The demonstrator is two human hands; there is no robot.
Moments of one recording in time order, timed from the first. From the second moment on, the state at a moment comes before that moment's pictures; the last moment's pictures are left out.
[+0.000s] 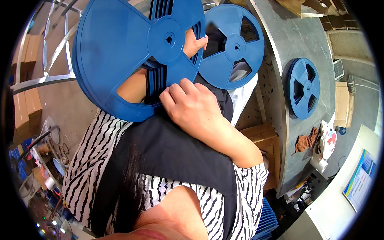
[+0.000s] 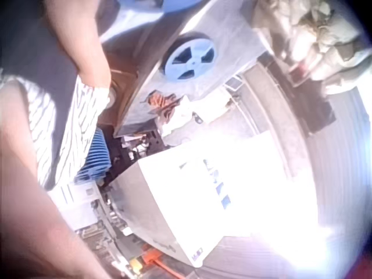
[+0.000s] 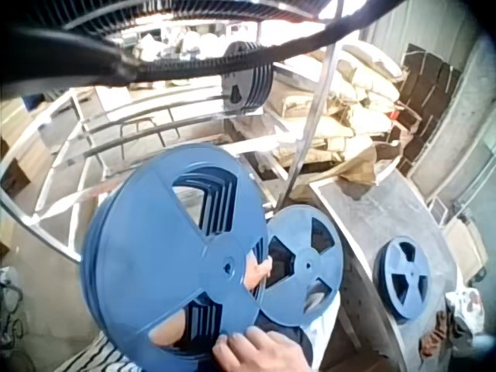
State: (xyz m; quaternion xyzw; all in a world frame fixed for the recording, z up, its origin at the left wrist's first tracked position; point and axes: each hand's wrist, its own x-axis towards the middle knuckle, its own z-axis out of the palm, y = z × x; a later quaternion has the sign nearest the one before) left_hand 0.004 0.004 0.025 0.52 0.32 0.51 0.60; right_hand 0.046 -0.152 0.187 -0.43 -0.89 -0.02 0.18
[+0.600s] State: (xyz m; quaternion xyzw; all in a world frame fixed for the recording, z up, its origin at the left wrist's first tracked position) left_hand 0.008 0.018 -0.012 0.61 0.37 0.46 0.53; right_hand 0.053 -0.123 0.131 -0.48 -0.54 0.54 0.43
